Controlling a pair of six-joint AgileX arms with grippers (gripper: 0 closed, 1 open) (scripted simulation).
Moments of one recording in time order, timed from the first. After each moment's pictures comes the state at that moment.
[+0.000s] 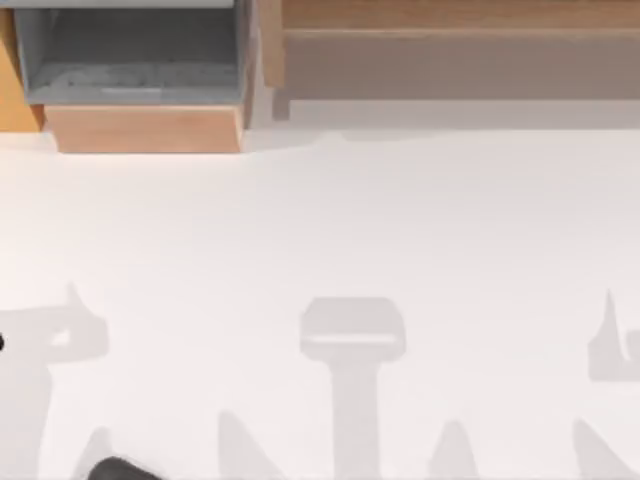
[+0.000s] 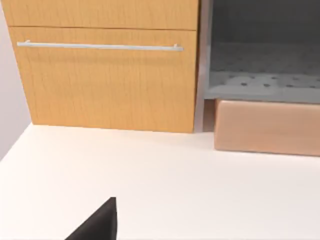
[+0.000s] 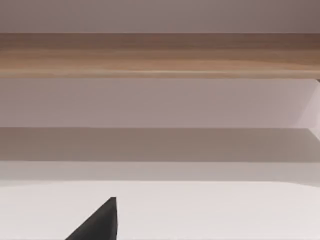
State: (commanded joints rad) left arm 0.11 0.22 0.18 -0.14 -0.01 0.02; right arm 0.00 0.00 0.00 0.00 0.00 0.00
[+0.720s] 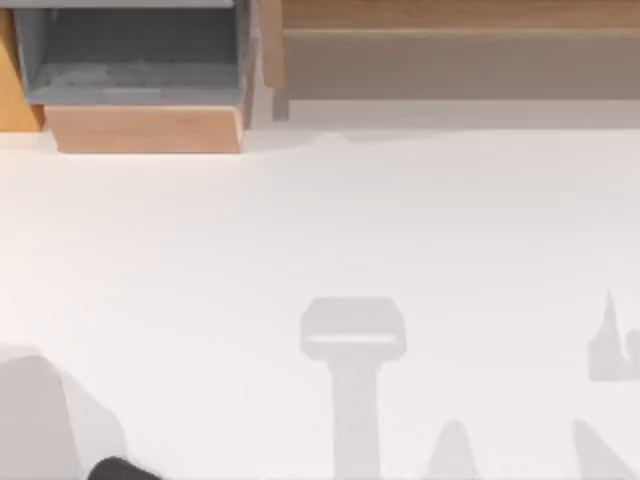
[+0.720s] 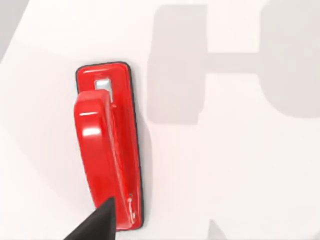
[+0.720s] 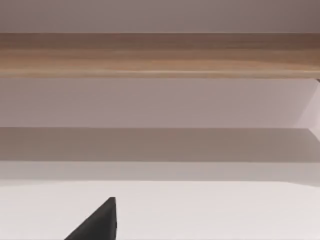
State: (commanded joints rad) left arm 0.55 1.38 0.89 -0.74 0.00 0.12; right arm 0.00 0.00 0.00 0.00 0.00 0.00
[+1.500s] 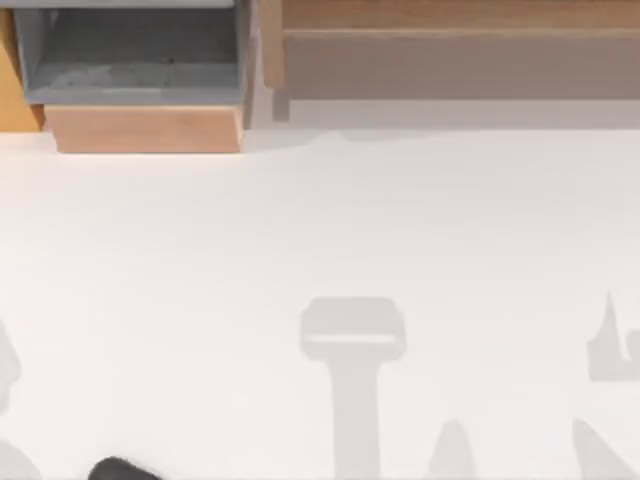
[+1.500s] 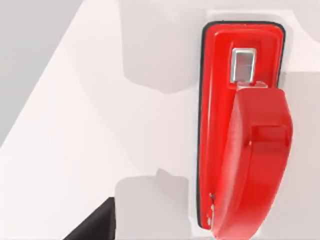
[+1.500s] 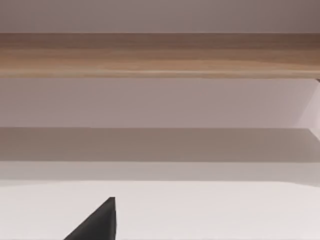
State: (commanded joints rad) left arm 0.73 1.81 1.21 -0.97 0.00 0.16; right arm 0.00 0.00 0.00 0.00 0.00 0.00
